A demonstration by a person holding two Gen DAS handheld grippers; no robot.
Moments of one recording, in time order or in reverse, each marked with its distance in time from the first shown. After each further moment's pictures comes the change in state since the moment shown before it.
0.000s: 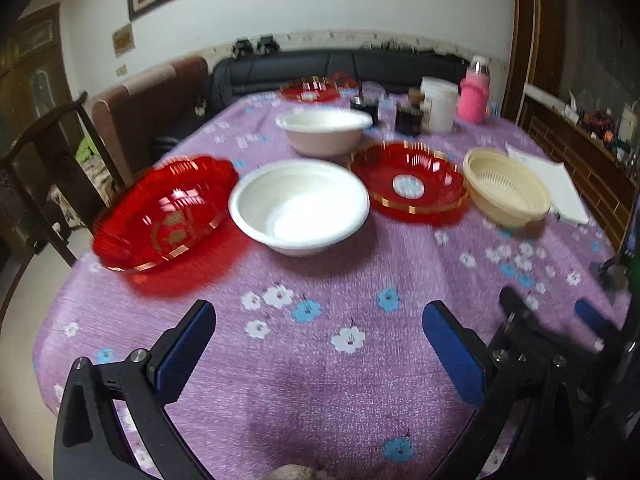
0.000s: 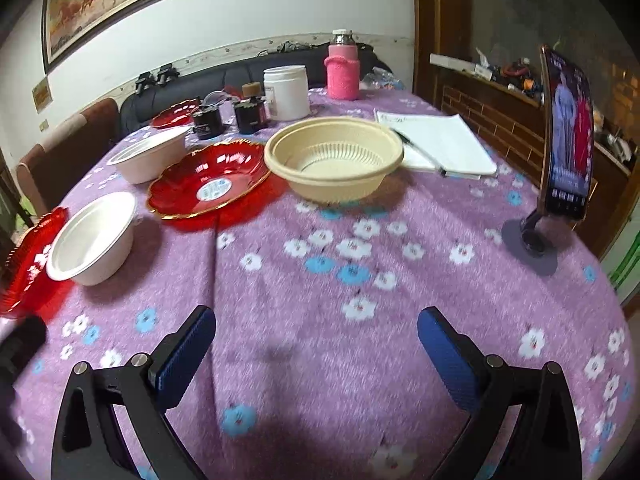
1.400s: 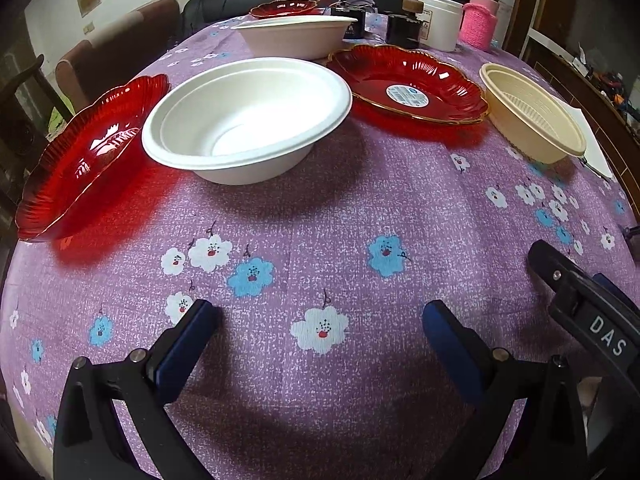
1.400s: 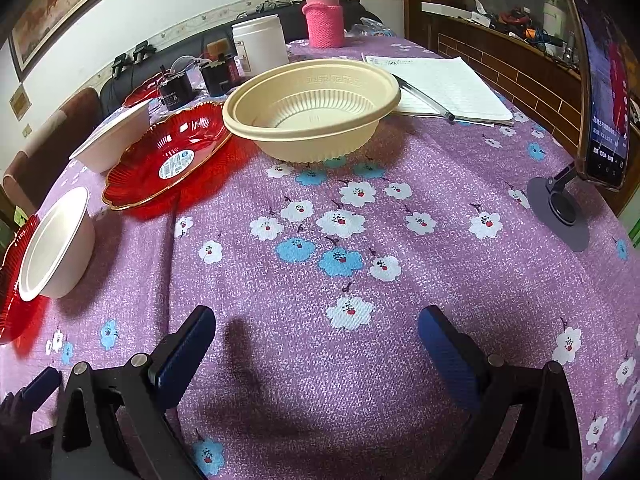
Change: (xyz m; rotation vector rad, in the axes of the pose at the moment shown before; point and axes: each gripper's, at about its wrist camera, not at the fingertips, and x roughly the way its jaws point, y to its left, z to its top) left arm 0.076 -0.015 -0.016 0.023 0.237 -0.045; right arm 0.046 -0.020 0.003 0.091 0.165 0.042
